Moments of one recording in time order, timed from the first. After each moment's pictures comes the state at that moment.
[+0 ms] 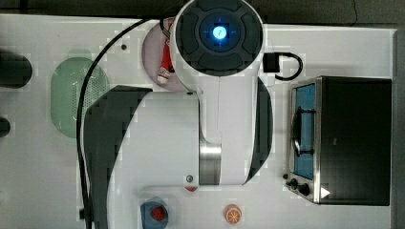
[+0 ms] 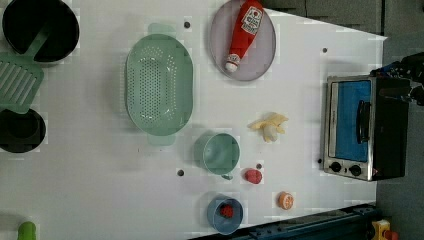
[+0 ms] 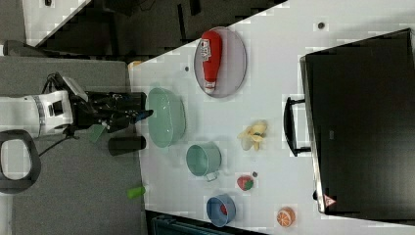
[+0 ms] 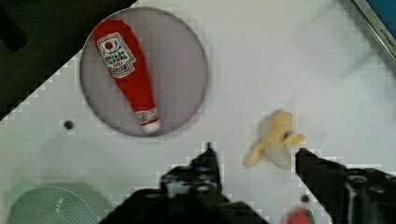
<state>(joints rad) 0.02 0.00 0.00 -1.78 0.01 0.24 -0.05</state>
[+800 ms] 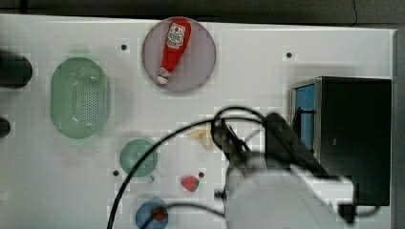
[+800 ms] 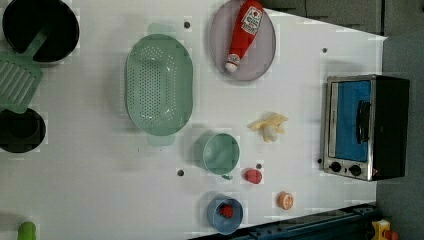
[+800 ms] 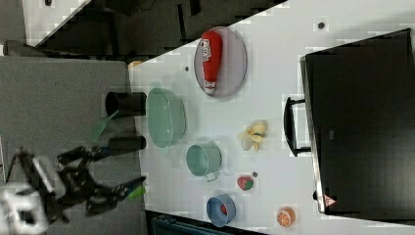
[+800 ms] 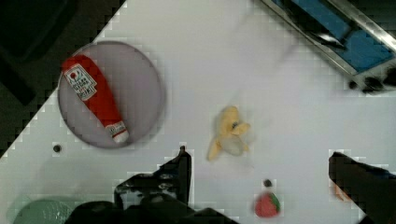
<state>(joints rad) -0.02 -0.44 -0.07 -2.07 -0.04 0.23 0.01</state>
